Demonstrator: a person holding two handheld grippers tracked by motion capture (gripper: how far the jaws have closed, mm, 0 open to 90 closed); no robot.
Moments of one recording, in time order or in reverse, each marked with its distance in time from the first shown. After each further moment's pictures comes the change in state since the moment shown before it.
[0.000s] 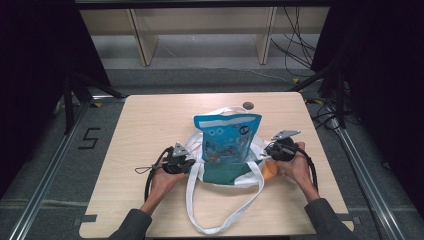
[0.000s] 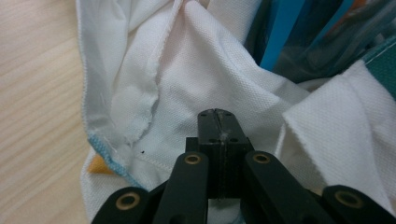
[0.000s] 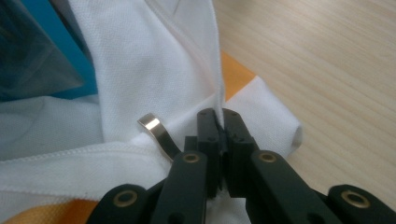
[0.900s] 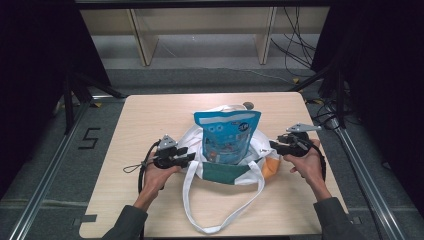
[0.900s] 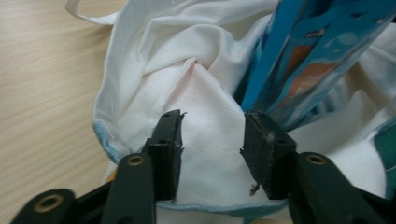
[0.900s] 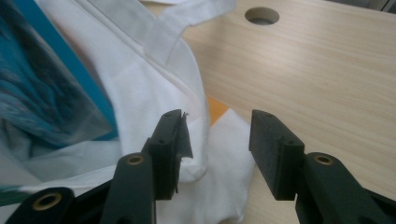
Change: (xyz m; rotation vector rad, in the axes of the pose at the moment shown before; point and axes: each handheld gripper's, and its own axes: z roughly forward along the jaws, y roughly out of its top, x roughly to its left) left arm 0.006 0.013 -0.034 -0.207 -0.054 -0.124; right arm -0.012 0.007 -0.046 -0.187 0.012 0.152
